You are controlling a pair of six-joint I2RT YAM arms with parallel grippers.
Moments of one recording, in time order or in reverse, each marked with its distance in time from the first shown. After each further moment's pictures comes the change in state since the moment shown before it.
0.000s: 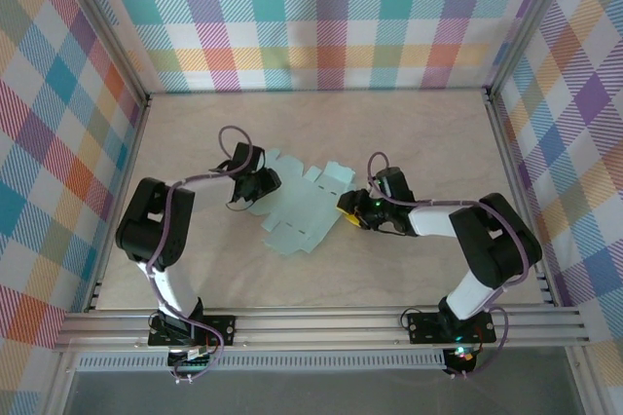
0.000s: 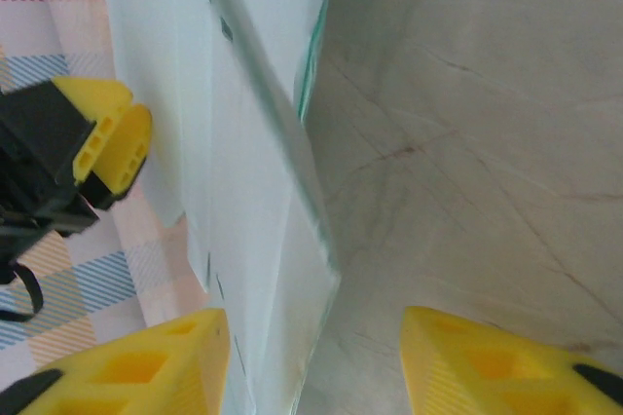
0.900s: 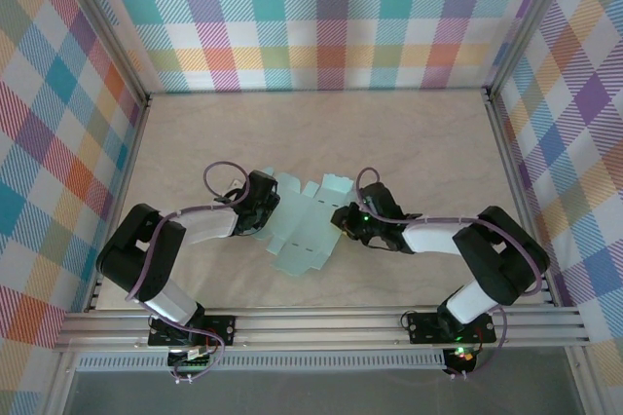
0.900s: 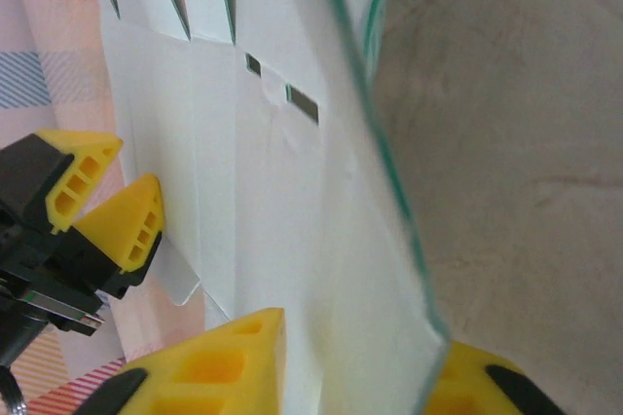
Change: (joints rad) left arm -0.198 -0.188 -0.224 0.042 -0.292 -0.617; right arm 0.195 -0.099 -0.082 0.012 0.232 0.130
